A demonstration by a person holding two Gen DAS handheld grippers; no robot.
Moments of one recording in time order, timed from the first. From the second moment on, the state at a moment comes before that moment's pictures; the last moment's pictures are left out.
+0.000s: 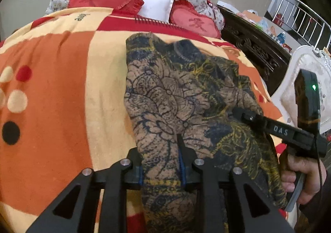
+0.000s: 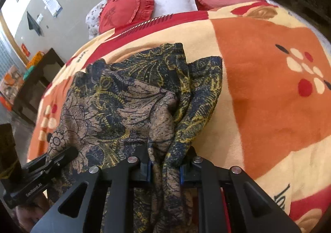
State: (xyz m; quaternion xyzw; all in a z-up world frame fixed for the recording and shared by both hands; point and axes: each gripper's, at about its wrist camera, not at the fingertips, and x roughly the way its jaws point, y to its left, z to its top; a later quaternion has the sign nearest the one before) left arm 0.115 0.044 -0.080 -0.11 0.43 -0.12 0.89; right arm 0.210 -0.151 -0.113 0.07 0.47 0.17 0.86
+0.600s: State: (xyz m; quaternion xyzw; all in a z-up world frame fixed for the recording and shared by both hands) left arm 0.112 0.035 -0.075 -0.13 0.42 -0.13 0.89; right arm 0.203 -0.163 -0.125 0.10 0.44 0.21 0.87
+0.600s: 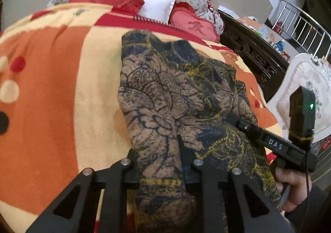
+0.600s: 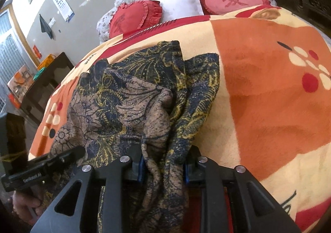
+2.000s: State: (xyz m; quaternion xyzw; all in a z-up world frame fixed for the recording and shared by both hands) left arm 0.067 0.142 -0.052 -0.11 0.40 -0.05 0.91; right arm 0.193 -0.038 -0.087 0.07 0.43 0.30 0.85
